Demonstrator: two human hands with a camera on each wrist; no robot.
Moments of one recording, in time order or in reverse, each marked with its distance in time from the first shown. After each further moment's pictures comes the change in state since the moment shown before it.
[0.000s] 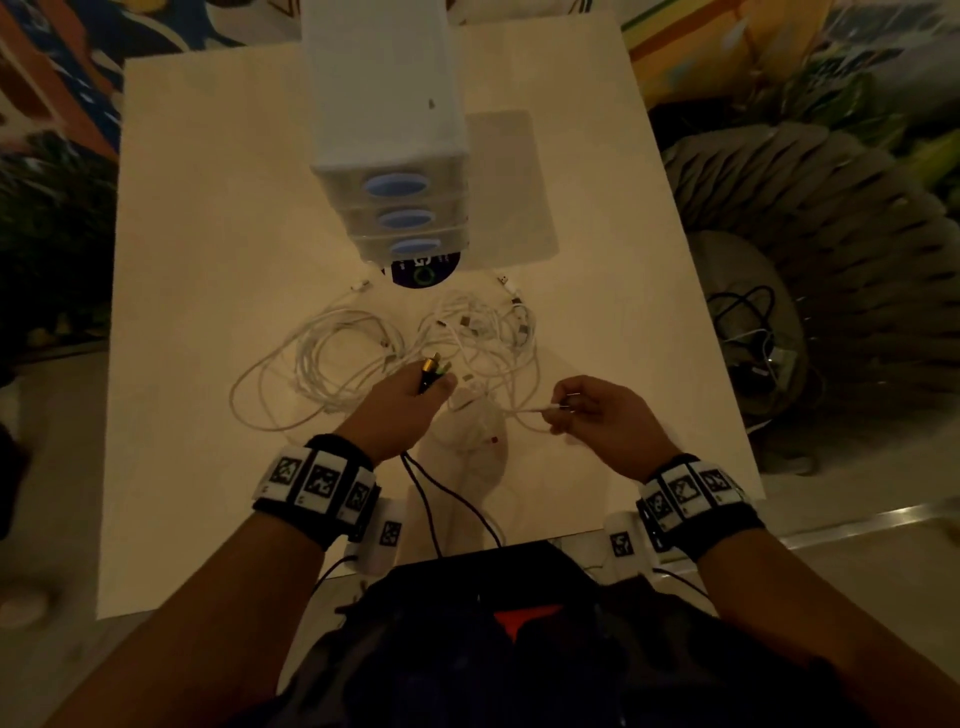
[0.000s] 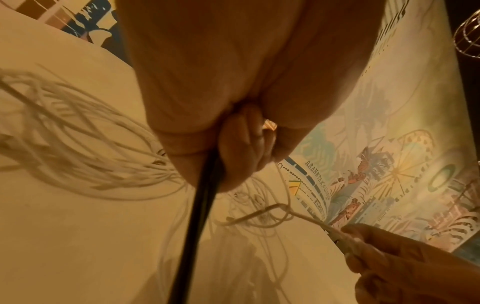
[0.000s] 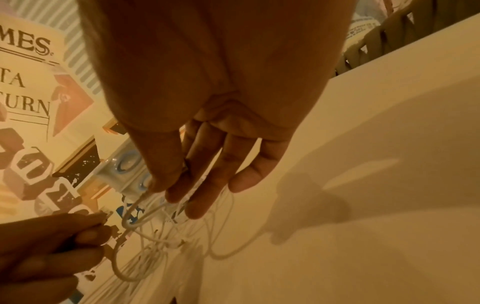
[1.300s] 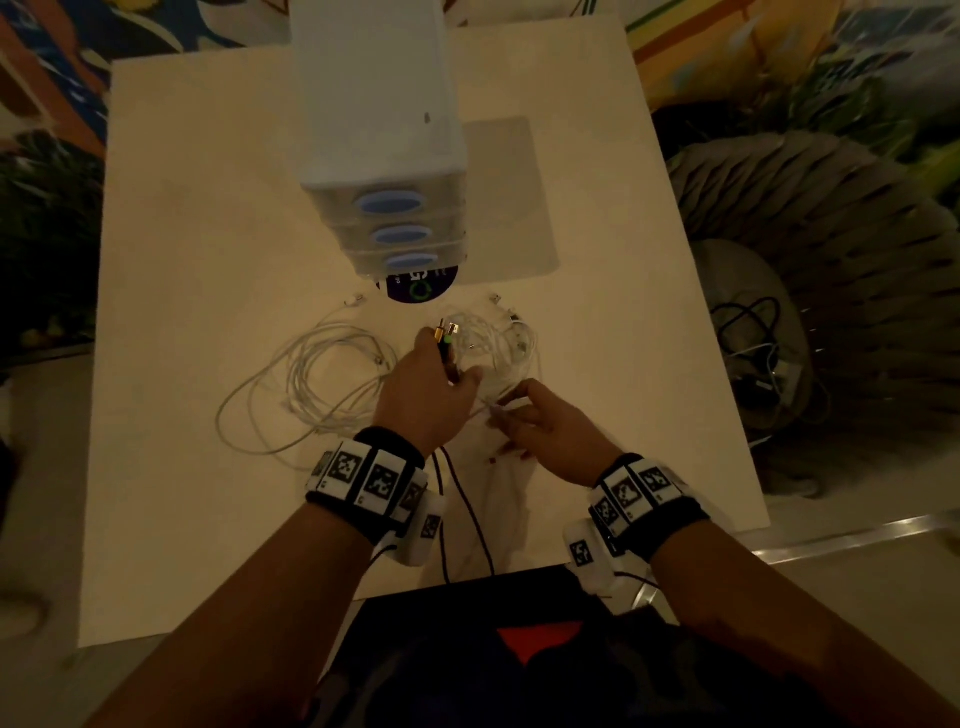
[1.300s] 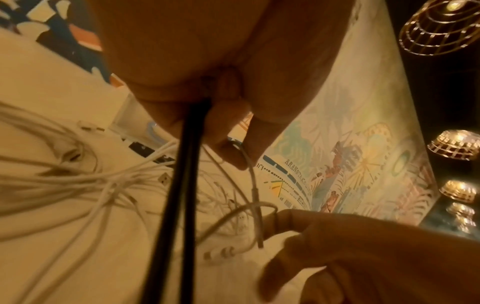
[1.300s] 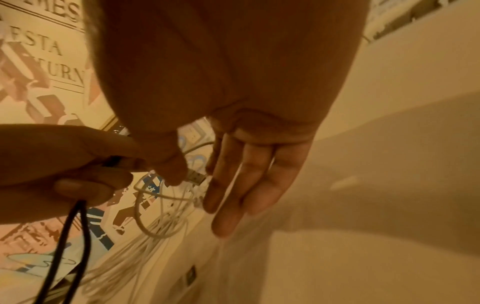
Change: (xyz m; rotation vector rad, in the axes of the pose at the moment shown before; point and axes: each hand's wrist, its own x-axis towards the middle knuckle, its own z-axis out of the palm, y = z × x) left_hand 0.044 0.022 0.022 0.169 0.339 0.130; right_hand 0.041 -0.015 0.038 -0.004 -0.211 0.059
